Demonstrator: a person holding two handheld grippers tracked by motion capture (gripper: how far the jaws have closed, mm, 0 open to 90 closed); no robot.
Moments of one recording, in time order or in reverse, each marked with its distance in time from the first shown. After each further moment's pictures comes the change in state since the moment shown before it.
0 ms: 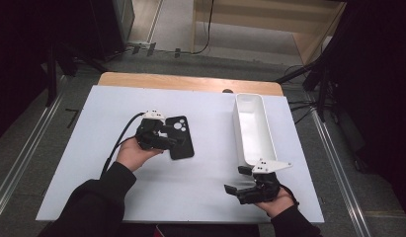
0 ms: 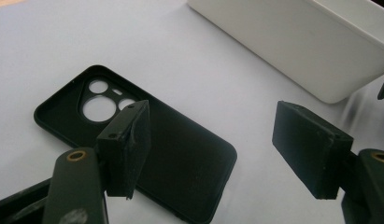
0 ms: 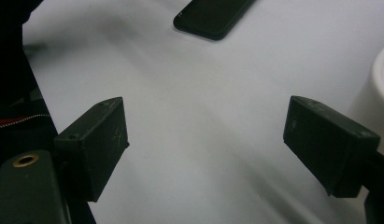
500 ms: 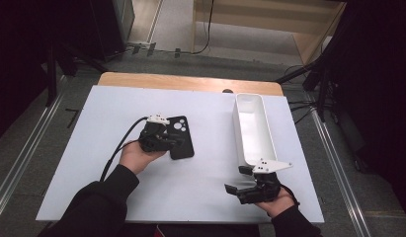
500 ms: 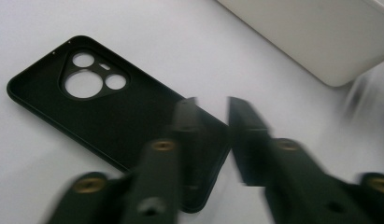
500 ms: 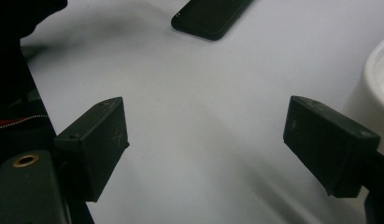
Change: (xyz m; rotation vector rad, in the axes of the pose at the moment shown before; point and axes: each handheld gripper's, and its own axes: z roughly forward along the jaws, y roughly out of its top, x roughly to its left) left arm -0.004 -0.011 0.010 0.063 -0.010 -0.014; right arm -0.001 0.000 -0.001 -0.003 -0.004 0.004
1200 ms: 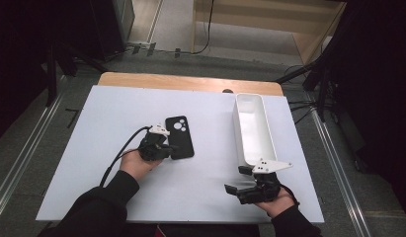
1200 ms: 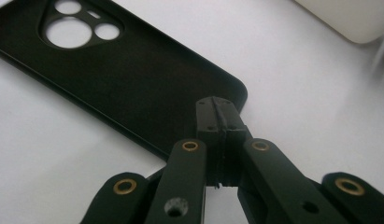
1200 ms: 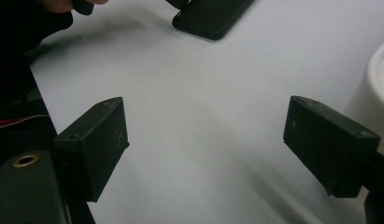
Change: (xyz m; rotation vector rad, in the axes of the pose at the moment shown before) left arm 0.000 -0.028 0.013 0.067 0.023 0.006; right arm 0.000 0.000 0.000 0.000 0.003 0.000
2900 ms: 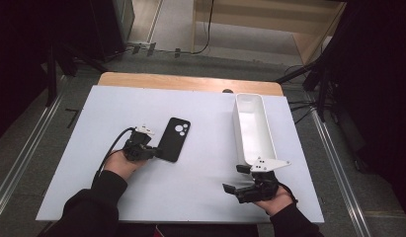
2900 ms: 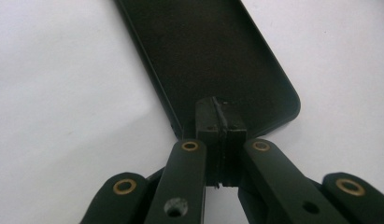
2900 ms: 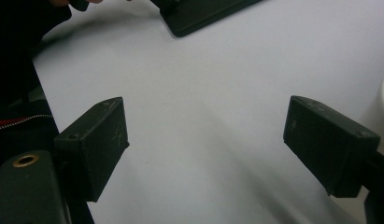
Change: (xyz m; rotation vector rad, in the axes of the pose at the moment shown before) left arm 0.036 -0.022 -0.022 0.101 0.079 -0.059; right arm 0.001 0.005 0.003 0.000 0.016 -0.020
